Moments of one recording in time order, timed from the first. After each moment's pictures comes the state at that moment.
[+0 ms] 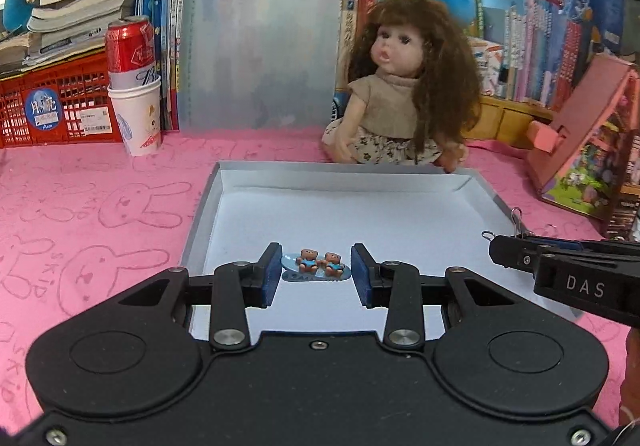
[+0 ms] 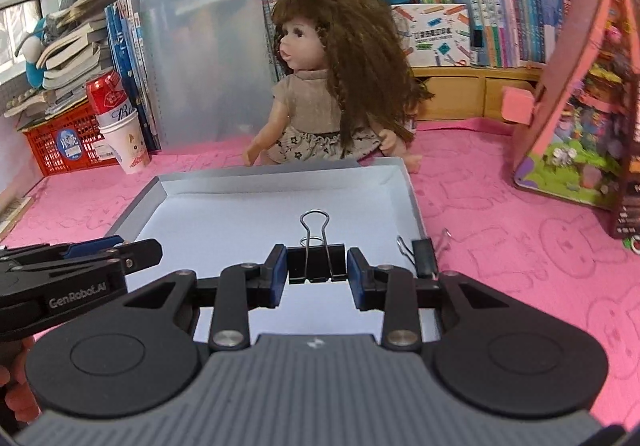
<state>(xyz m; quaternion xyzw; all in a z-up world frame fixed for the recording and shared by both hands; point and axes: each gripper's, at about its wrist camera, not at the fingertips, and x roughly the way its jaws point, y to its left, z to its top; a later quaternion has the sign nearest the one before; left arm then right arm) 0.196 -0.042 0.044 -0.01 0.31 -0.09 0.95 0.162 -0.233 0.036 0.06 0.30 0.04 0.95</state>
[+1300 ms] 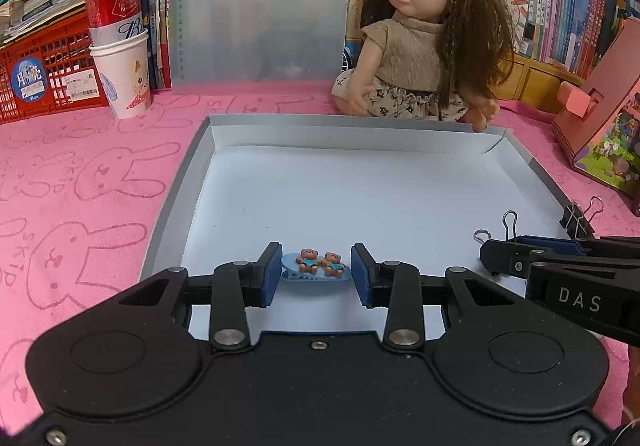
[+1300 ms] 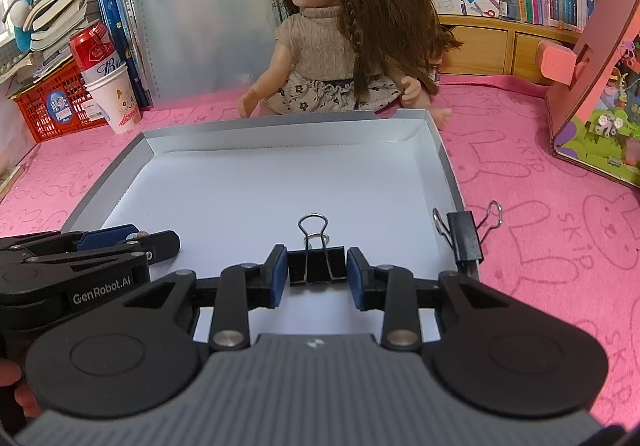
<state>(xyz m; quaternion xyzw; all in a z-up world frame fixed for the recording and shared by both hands) 0.229 -0.051 0.009 0.00 0.36 -0.08 0.93 0.198 -0.227 0.005 0.06 0.36 0.05 0.93</state>
